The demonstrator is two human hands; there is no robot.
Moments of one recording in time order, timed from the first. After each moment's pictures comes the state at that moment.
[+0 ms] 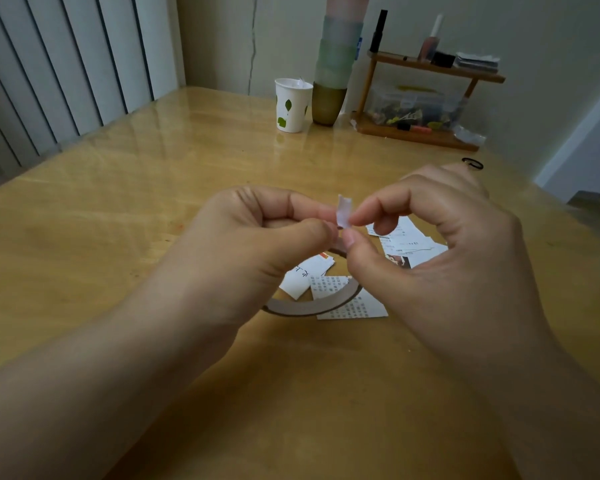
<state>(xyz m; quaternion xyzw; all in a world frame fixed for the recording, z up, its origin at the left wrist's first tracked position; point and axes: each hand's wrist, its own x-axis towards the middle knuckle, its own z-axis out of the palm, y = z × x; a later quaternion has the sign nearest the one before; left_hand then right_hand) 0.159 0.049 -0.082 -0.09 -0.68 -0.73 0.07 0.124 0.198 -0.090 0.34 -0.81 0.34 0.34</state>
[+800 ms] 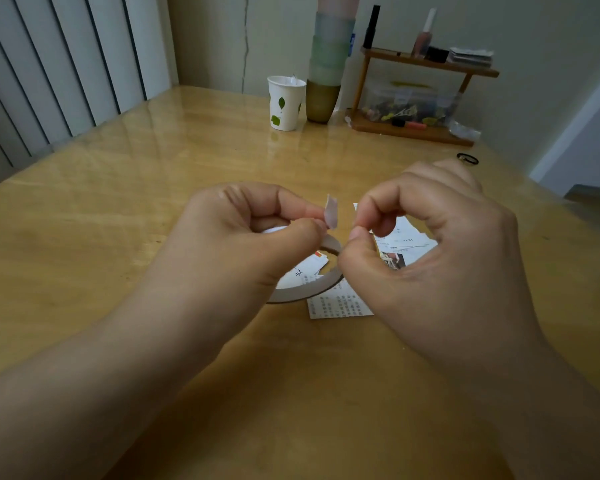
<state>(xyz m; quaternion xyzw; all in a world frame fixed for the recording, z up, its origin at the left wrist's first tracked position) 0.155 0.049 -0.091 -0.07 -0.72 -0.67 0.13 0.125 0.195 -0.091 0.32 -0.81 0.33 0.37</state>
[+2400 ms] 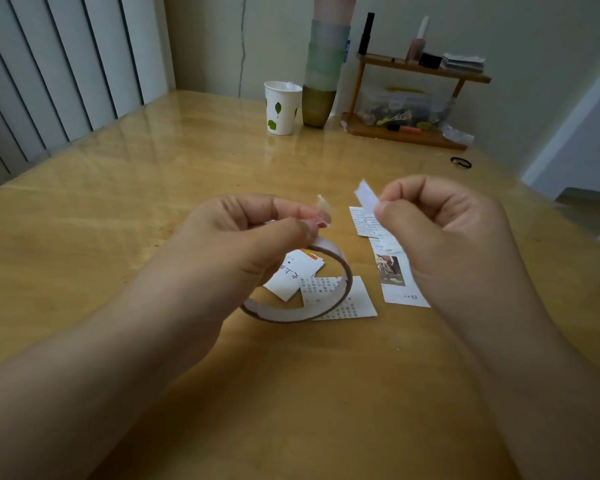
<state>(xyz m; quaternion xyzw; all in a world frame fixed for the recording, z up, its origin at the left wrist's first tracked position) 0.150 0.041 -0.093 -0.04 -0.68 -0.73 0.06 0.116 0.205 -0.083 0.16 -0.79 0.57 0.15</state>
